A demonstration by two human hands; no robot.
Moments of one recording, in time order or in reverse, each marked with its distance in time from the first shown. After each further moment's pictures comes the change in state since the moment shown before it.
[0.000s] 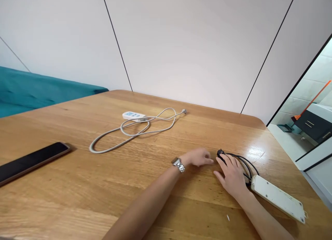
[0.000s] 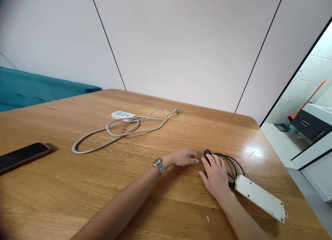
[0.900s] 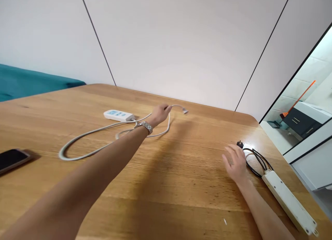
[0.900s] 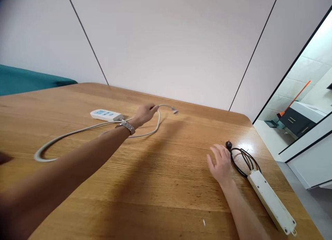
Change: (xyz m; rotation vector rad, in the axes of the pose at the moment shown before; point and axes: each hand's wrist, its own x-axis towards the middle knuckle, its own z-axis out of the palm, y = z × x) left_hand 0.000 -0.104 -0.137 -0.177 0.891 -0.352; right_hand 0.016 0.047 0.003 0.175 0.367 0.109
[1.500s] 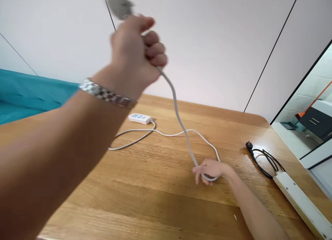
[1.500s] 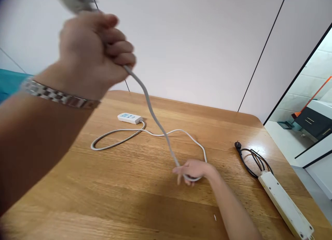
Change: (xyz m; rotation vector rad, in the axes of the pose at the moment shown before) left_hand -0.056 0.182 -0.162 -1.290 0.167 0.018; right_hand 0.055 -0.096 0.036 1.069 -1.548 0.400
